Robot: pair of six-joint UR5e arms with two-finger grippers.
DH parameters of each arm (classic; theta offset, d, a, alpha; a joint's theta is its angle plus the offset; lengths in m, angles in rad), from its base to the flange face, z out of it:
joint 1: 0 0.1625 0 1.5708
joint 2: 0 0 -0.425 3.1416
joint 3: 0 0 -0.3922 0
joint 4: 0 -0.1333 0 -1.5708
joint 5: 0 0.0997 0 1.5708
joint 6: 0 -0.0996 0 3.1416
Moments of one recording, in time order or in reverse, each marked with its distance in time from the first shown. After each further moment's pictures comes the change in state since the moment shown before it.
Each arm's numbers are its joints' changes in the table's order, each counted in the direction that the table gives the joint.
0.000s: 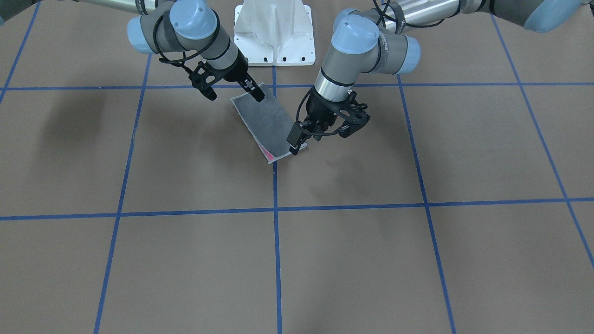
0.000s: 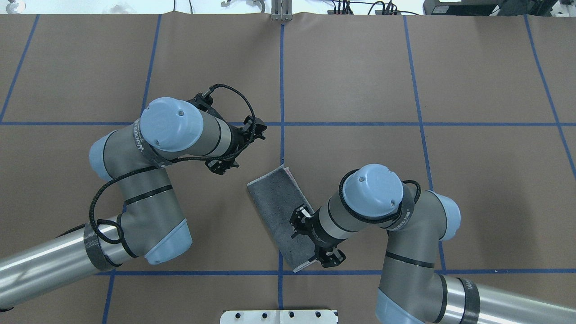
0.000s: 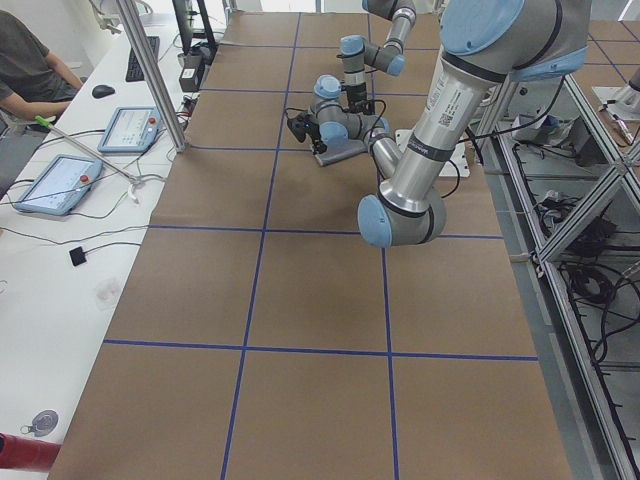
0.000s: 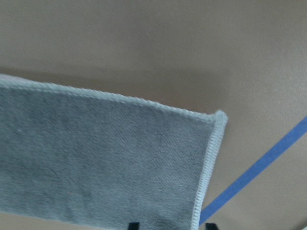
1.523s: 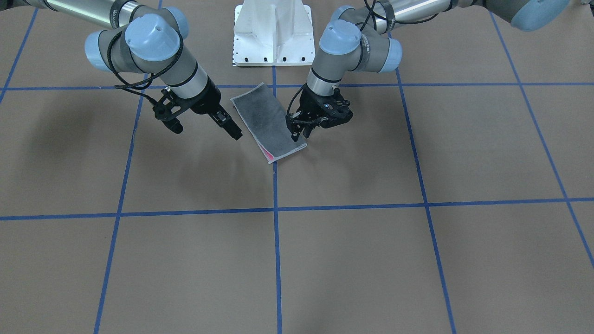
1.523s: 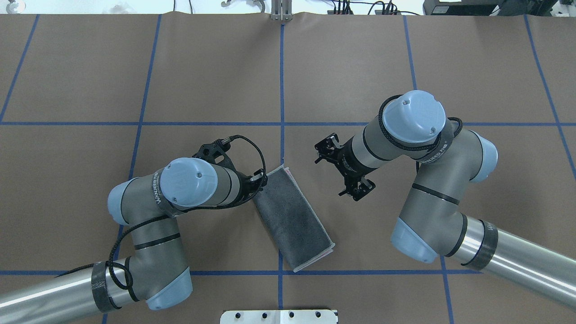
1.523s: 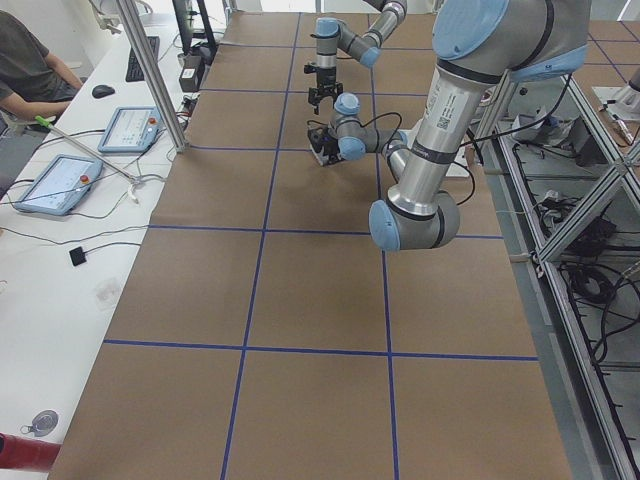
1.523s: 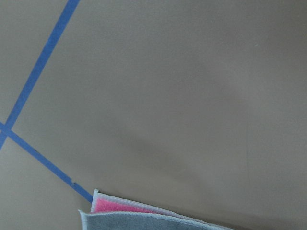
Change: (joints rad) left arm 0.122 0.042 -0.035 0.048 0.083 -0.162; right arm 0.162 0.001 0.045 -0.006 -0.004 0.156
